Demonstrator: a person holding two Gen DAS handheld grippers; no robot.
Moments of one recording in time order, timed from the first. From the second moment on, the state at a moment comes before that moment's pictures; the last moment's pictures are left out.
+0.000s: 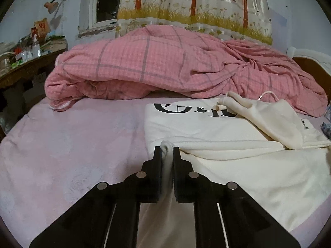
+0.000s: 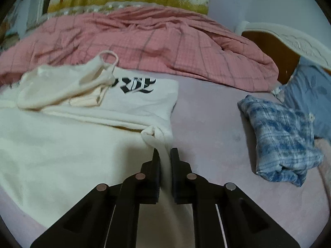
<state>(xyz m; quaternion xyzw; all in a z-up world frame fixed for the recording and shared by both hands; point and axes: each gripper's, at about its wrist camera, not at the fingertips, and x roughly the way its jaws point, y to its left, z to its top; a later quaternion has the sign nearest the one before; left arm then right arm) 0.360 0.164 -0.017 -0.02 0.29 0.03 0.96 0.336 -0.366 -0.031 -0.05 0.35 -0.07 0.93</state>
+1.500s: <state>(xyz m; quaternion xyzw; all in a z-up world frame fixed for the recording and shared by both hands) 0.324 0.190 0.038 -0.08 0.24 0.00 0.97 0.281 -0.364 0.034 -0.05 0.20 -0.12 0.97</state>
